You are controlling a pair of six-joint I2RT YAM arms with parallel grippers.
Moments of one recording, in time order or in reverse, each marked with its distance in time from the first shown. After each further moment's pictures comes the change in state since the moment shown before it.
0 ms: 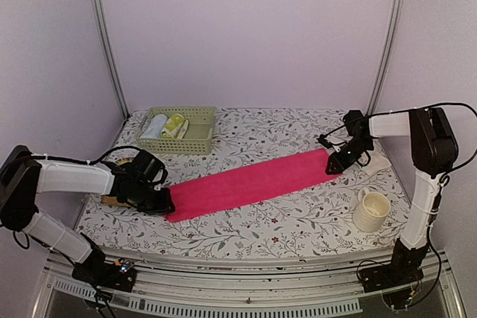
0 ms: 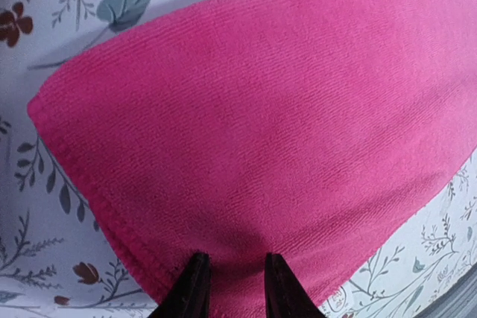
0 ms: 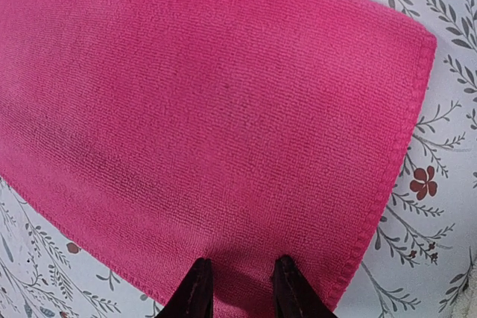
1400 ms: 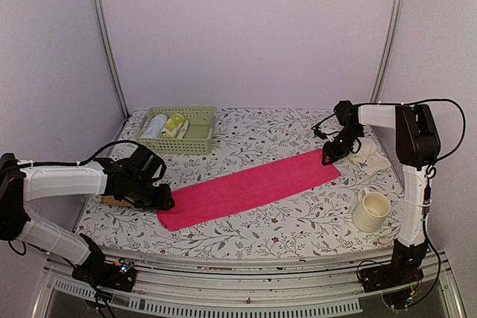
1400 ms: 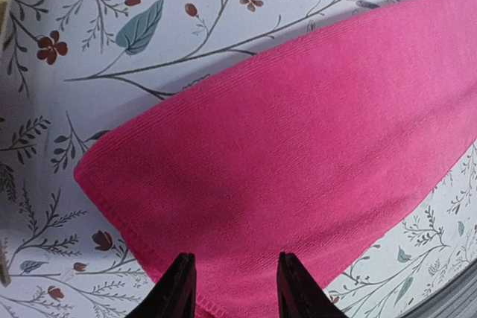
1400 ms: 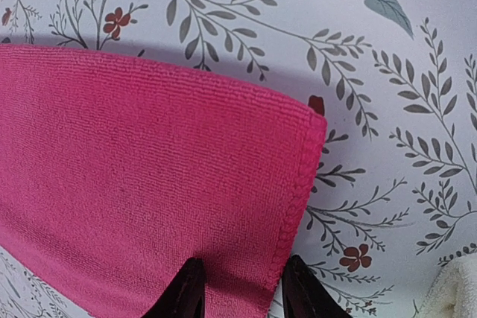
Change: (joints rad) left arm -0.063 -0.105 0.043 -0.098 -0.095 -0.012; right arm 0.018 0.193 0.324 -0.184 0.056 0.067
